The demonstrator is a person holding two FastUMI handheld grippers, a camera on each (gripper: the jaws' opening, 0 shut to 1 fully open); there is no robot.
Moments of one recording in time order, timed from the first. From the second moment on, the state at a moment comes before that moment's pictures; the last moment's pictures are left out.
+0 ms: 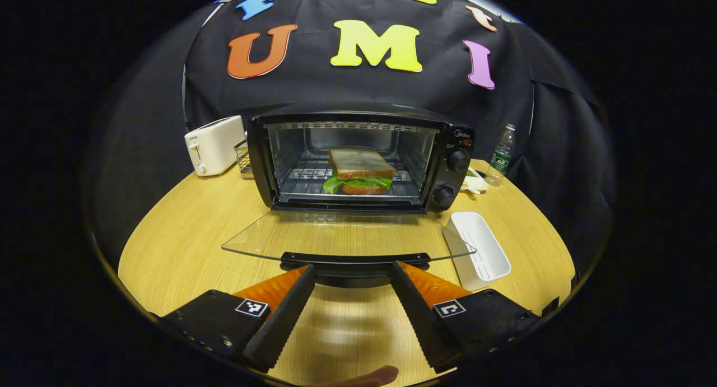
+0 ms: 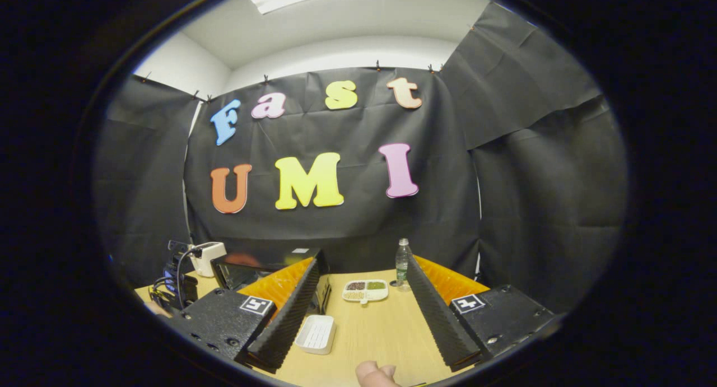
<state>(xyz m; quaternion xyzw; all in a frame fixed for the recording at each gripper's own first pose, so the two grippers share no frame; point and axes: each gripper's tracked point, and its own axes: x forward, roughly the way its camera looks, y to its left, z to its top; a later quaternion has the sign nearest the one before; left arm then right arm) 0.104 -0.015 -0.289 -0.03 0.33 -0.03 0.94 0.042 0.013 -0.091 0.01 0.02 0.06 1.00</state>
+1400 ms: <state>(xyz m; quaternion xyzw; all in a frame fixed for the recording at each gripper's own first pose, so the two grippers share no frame) 0.038 0.011 -0.065 -0.03 0.06 -0.01 1.00 -0.015 0.022 -0.064 0.00 -0.01 0.07 1.00</state>
